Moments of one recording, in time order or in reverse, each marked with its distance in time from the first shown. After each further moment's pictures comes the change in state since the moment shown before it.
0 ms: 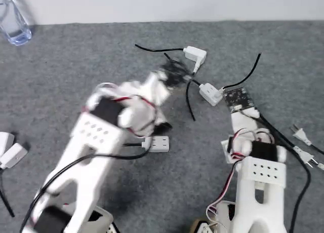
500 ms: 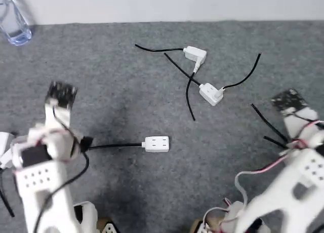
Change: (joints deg) left arm -43.9 -29.5 39.9 -8.4 -1.0; right arm 33.0 13.3 -24.6 13.4 40.4
